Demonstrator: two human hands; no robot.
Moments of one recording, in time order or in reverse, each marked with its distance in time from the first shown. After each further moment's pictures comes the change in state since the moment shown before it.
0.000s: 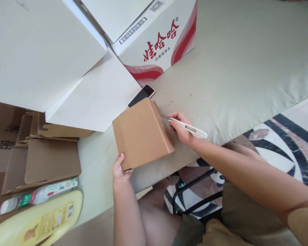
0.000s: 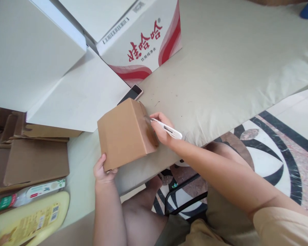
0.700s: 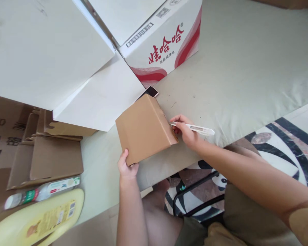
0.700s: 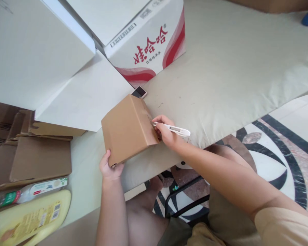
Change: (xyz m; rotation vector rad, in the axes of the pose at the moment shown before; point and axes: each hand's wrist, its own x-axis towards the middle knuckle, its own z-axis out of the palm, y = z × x) left_hand -0.001 -0.013 0.021 -0.059 0.018 0.115; right_hand -0.007 -0.003 0.003 0.121 -0.064 0.011
